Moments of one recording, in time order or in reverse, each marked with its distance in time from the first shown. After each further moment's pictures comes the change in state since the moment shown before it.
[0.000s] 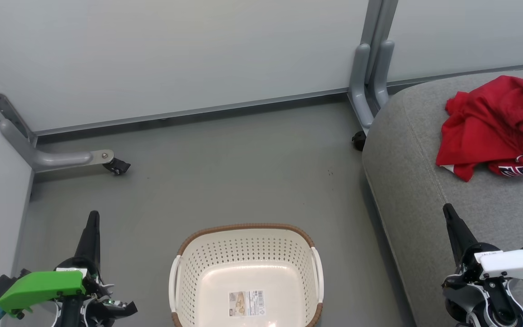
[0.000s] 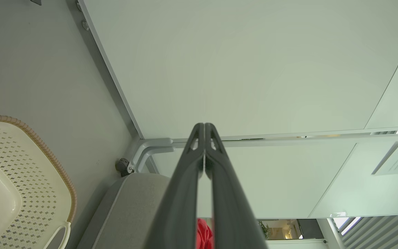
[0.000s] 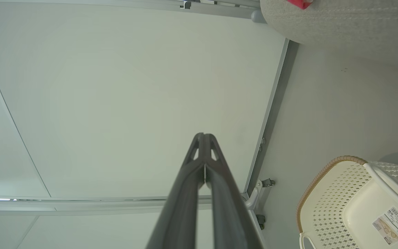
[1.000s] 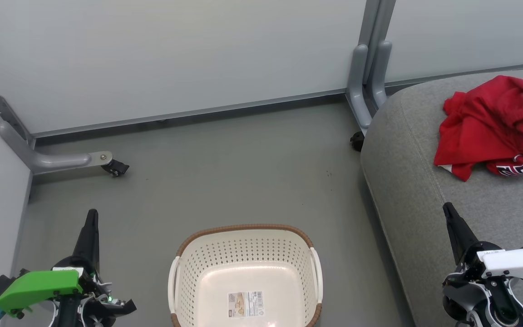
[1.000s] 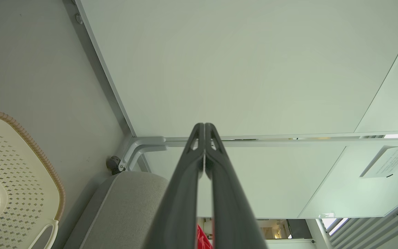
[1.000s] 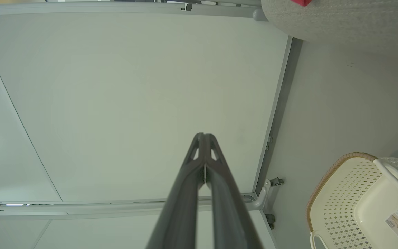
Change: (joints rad) left arm -0.004 0.000 0.007 -0.001 -0.048 -0.001 0.011; right arm -0.007 0.006 -0.013 0.005 0.043 0.000 0.018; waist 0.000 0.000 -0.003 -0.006
